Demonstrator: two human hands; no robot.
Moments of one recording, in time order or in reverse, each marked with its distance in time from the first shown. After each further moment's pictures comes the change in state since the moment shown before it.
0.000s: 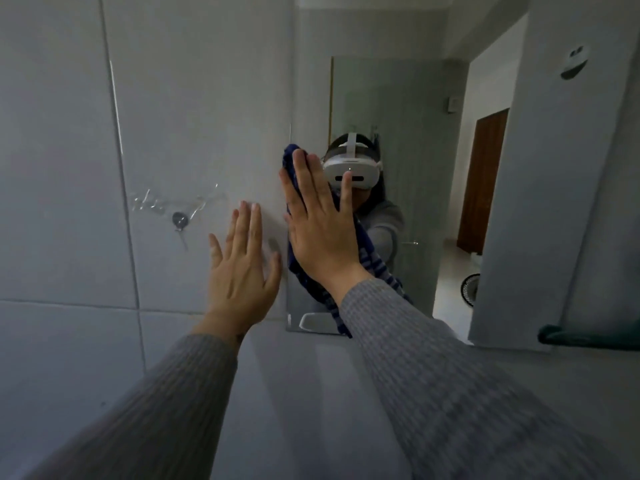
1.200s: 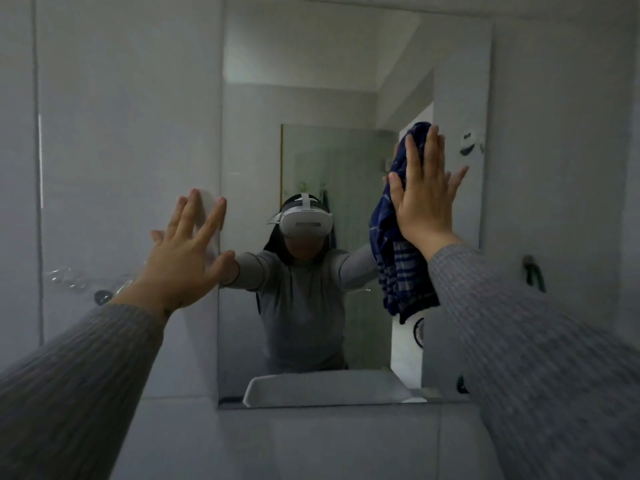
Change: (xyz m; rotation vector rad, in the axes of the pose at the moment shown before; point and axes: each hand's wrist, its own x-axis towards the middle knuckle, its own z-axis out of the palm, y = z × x) left_hand 0.109 0.030 -0.058 0.047 -0.085 0.155; right_hand 0.038 0.243 -0.092 -0.061 0.125 0.450
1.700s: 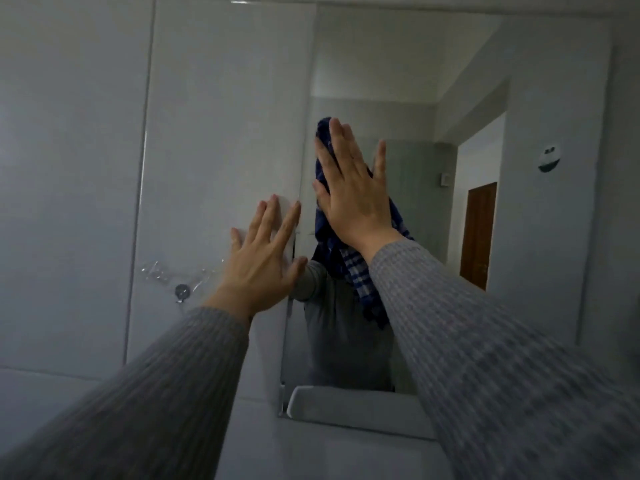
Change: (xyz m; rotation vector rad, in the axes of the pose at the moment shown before) left_hand 0.000 0.001 0.005 0.078 0.043 -0.012; right_hand 0.006 -0.185 0.034 0.002 0.045 -0.469
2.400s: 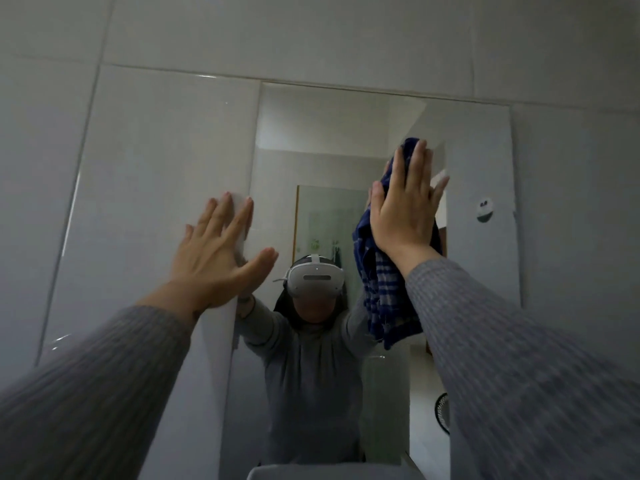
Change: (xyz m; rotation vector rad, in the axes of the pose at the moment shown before) left_hand 0.077 0.011 -0.044 -0.064 0.109 0.012; right_hand 0.018 0.130 -0.029 -0.019 0.114 0.471
